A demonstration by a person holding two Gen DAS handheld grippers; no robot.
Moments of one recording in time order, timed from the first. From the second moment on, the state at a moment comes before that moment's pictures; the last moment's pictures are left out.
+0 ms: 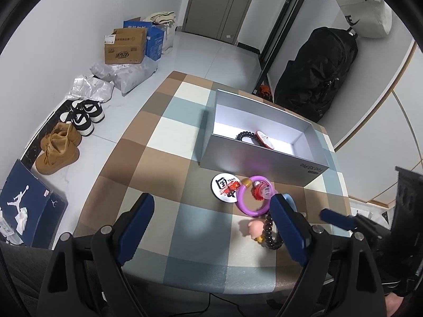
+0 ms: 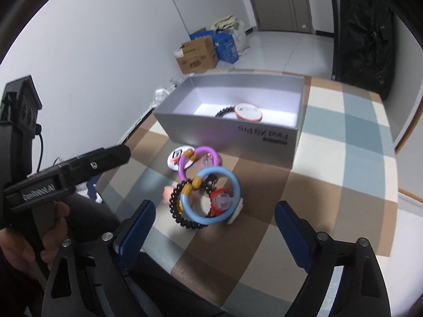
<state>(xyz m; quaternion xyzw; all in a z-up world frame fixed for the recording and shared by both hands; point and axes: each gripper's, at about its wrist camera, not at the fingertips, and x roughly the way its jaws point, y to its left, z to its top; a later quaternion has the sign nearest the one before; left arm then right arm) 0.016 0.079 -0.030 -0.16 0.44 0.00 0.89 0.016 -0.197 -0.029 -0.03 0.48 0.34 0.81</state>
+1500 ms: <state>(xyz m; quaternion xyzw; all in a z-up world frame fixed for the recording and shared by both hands) 0.013 0.066 -0.040 -0.14 0.46 -0.07 0.87 0.045 -0.204 -0.026 0.02 0.47 0.30 0.83</state>
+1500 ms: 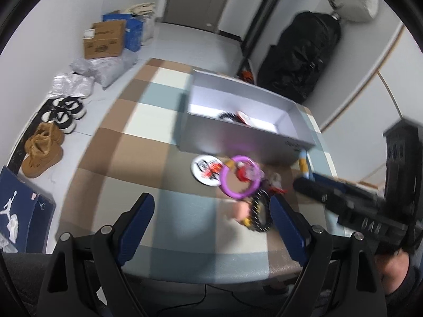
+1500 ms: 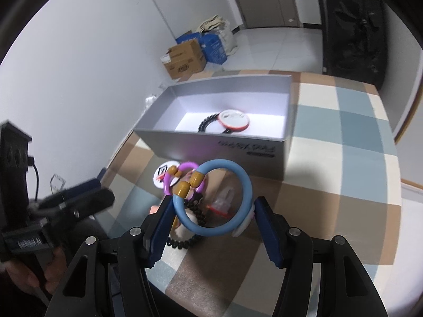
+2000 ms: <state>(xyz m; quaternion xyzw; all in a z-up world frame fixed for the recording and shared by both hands) 0.014 0.033 -0.064 -0.17 0.54 -0.16 0.81 0.047 -0.242 -0.010 0.08 0.46 0.27 0.84</state>
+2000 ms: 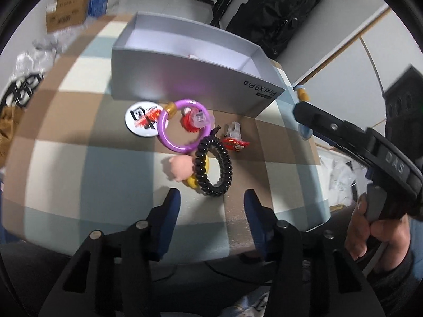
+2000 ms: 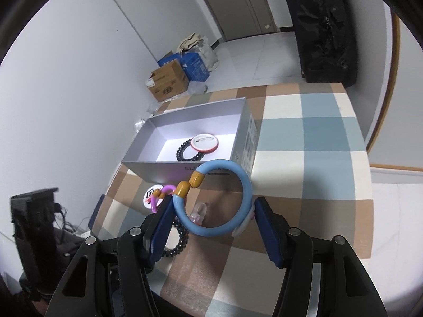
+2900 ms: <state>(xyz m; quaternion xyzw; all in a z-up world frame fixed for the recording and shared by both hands) 0.023 0.030 -0.066 -0.20 0.56 -0.14 0.79 0.044 -0.257 0.000 0.09 0.45 0.27 0.85</state>
